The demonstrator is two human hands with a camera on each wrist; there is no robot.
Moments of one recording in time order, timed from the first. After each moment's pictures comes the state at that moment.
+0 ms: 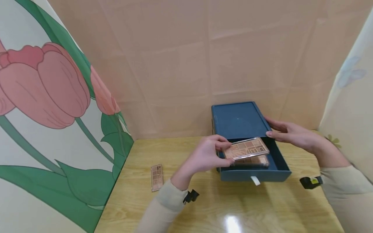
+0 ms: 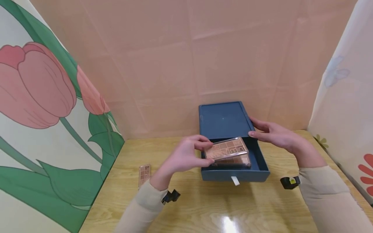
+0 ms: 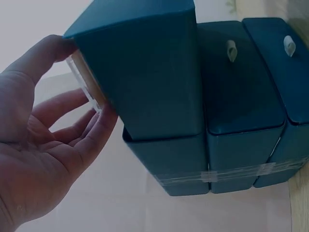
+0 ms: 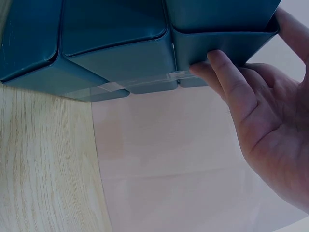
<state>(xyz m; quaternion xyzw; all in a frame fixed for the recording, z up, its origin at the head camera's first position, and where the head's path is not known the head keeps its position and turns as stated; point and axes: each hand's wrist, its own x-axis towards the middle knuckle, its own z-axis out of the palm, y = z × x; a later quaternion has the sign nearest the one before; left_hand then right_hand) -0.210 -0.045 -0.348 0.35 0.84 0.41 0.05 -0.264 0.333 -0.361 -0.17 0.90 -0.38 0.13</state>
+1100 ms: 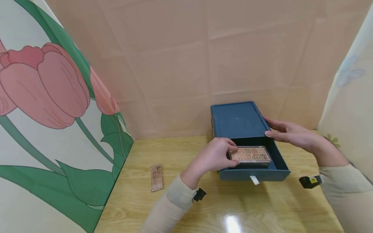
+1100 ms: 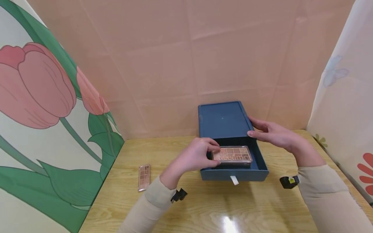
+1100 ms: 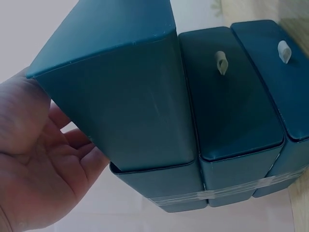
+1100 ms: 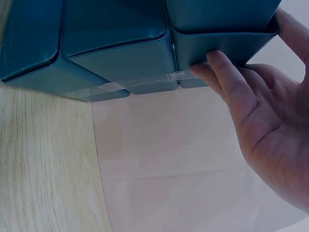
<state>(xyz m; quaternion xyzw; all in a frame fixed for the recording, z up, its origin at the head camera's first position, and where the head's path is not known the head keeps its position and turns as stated) -0.212 -0.012 -0.350 0.39 0.89 0.23 0.02 -0.257 0.329 -0.364 -0.15 0.90 -0.38 0.13</state>
